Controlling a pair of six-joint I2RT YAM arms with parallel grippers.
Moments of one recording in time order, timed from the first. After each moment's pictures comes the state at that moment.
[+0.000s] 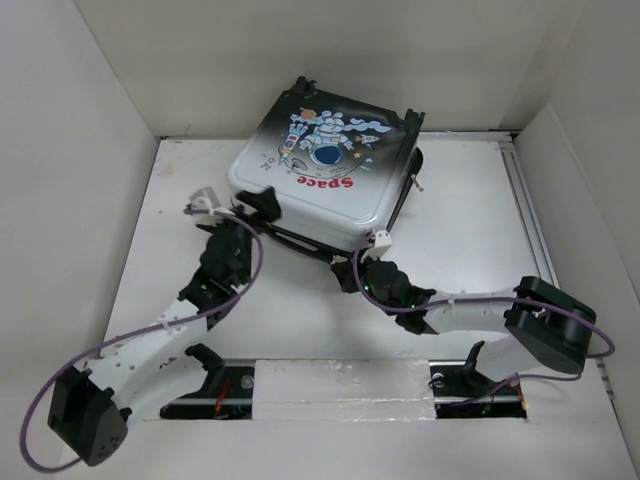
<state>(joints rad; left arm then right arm) -0.72 0.89 0.54 0.38 -0.67 -0.66 1.02 1.43 0.51 0.64 0.37 0.65</state>
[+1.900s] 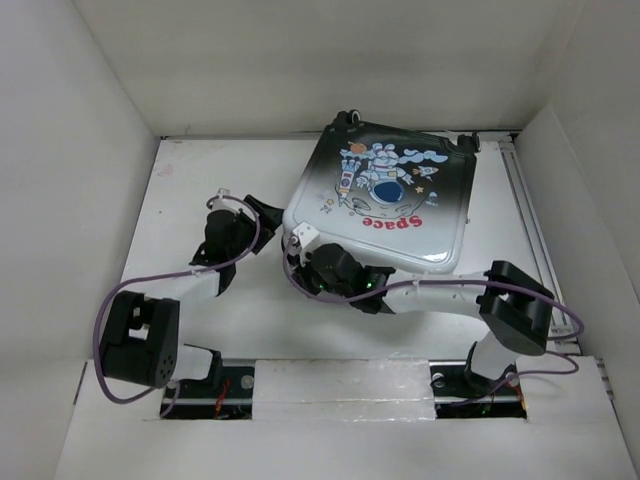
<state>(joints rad) -0.24 1.35 0.53 0.47 0.23 -1.05 1.13 1.64 0.97 0.22 0.15 0.27</state>
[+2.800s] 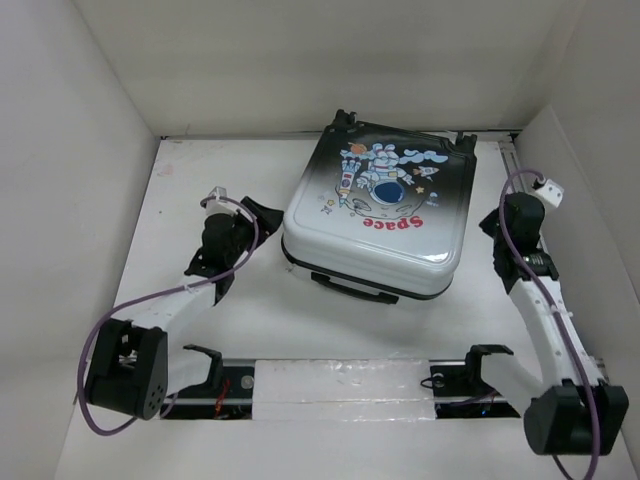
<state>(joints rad) -0.27 1.16 0.49 0.37 0.07 -0.92 0.01 0.93 0.81 -0.24 0.36 0.50</state>
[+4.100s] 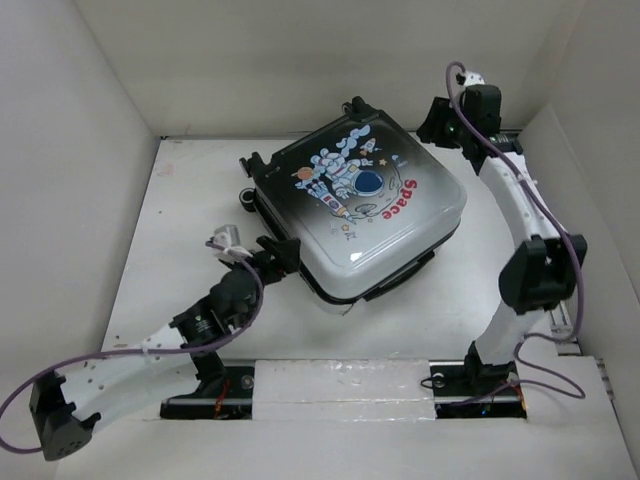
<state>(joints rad) -0.98 0.67 0.42 0.01 -0.71 -0.84 0.09 1.83 1.75 -0.41 -0.11 0.25</state>
